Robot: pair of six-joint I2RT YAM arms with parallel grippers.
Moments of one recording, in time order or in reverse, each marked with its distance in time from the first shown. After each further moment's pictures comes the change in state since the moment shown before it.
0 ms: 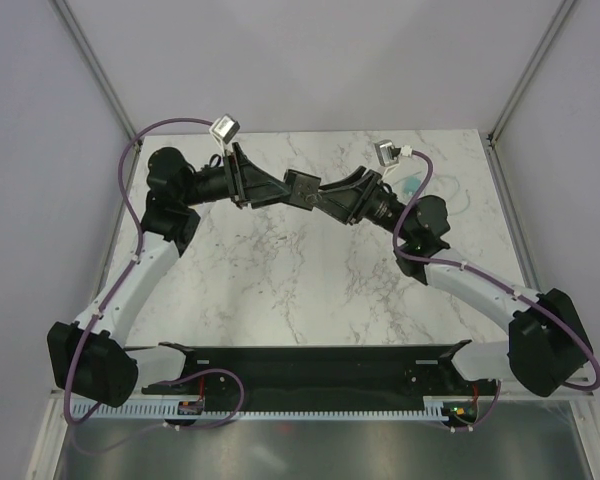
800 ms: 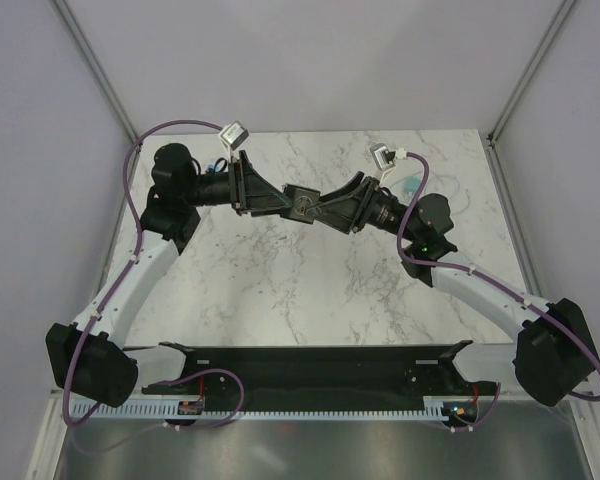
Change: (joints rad) left arm -0.005 -0.003 0.039 -0.214 0.087 0.146; right arm -0.011 -0.057 0.000 -0.154 -0.119 -0.082
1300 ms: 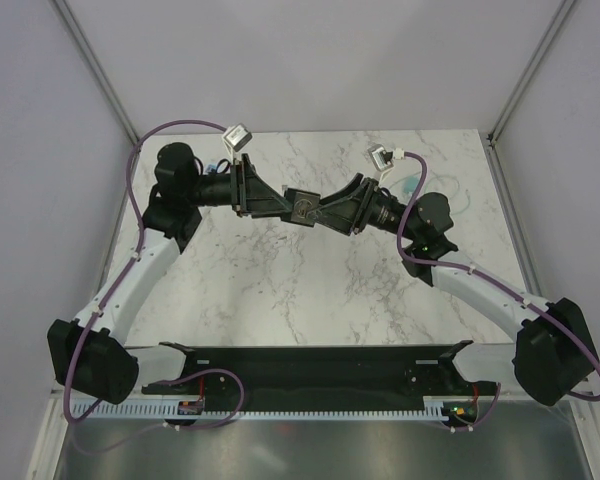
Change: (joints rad) left arm -0.006 0.010 0.000 -0.022 0.031 0.046; right arm -0.007 0.002 0.000 -0.016 -0.037 0.002
